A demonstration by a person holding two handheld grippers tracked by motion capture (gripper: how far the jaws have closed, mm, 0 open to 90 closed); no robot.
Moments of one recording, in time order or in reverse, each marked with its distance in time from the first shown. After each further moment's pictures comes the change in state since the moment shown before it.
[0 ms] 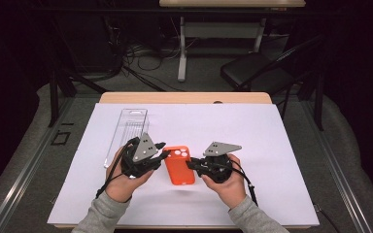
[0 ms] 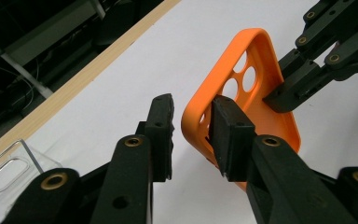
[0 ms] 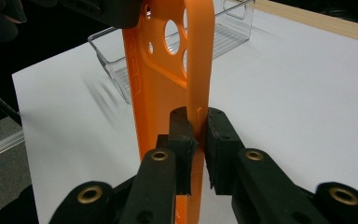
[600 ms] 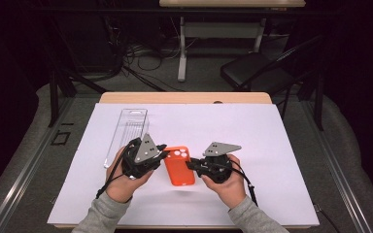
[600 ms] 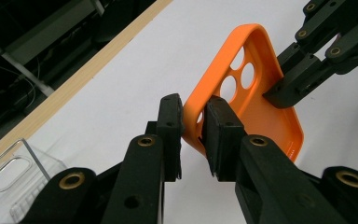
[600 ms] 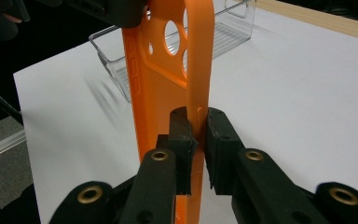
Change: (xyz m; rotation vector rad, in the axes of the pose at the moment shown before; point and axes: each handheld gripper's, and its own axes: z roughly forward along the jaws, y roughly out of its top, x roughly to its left) left arm -0.002 0.000 0.001 0.021 0.009 0.027; right arm 0.000 0.000 0.001 0.004 0.005 0.003
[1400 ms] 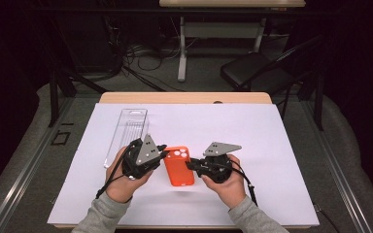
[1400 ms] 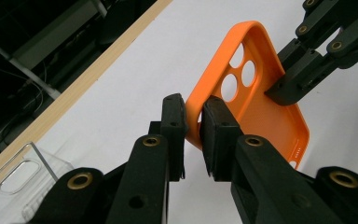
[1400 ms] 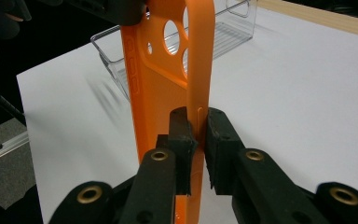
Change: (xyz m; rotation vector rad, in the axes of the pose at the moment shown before) left arm -0.002 0.001 -0.001 0.005 0.015 0.039; right arm -0.001 -0.001 0.001 -0.006 0.009 0.010
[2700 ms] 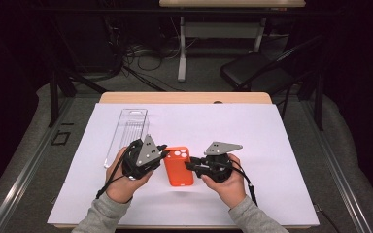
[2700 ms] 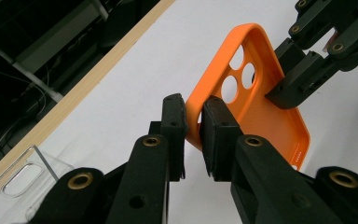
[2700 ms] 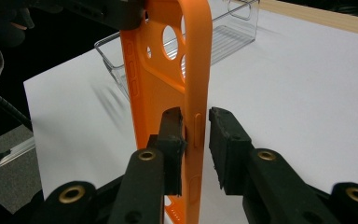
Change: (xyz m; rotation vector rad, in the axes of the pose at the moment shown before) left arm -0.001 0.001 0.000 -0.003 0.007 0.015; right arm -0.002 0.000 0.000 -0.014 0.018 0.019
